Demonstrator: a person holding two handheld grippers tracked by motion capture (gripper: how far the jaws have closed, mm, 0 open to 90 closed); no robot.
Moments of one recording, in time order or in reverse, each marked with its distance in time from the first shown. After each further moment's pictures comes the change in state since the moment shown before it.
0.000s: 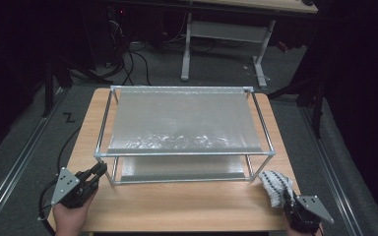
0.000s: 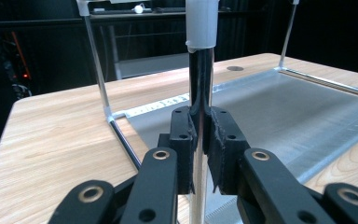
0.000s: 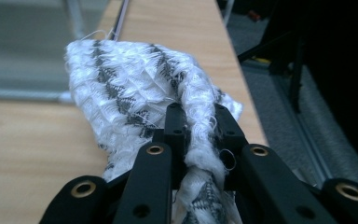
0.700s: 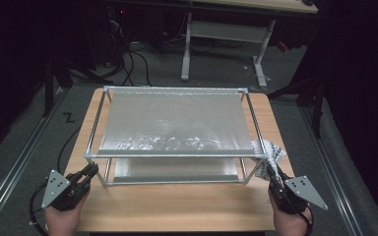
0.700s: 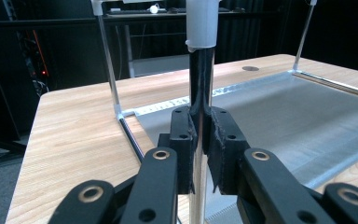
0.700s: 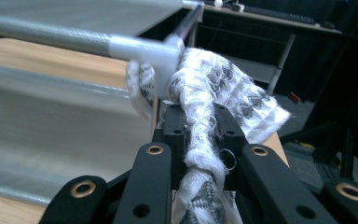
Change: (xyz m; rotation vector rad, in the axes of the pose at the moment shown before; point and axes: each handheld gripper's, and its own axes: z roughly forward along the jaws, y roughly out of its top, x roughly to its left) left arm 0.012 -0.003 -0.011 -0.003 0.046 -0.016; right arm 0.042 0.071 -0.011 -0.290 0.198 -0.083
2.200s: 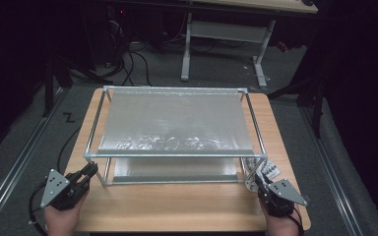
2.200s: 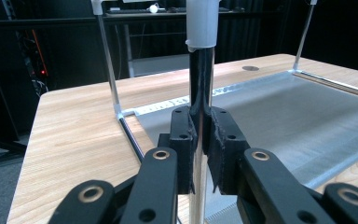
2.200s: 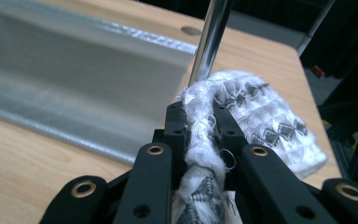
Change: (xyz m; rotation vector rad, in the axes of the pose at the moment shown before) left arm 0.002 0.000 0.000 0.003 -0.003 0.000; right arm 0.016 -0.029 0.014 0.168 0.070 -0.078
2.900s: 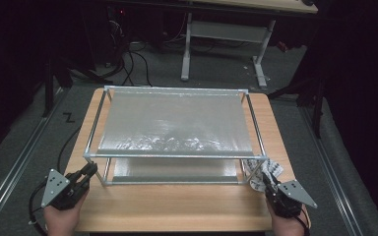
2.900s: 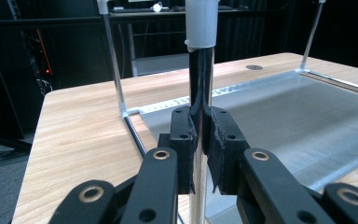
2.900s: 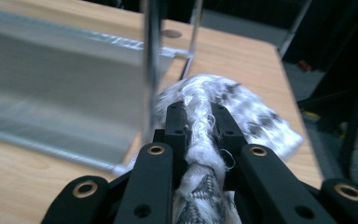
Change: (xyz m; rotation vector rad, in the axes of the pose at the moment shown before) left arm -0.001 0.001 0.000 0.005 0.013 0.004; right arm -0.016 -0.006 -0.006 -0.015 -0.055 0.058
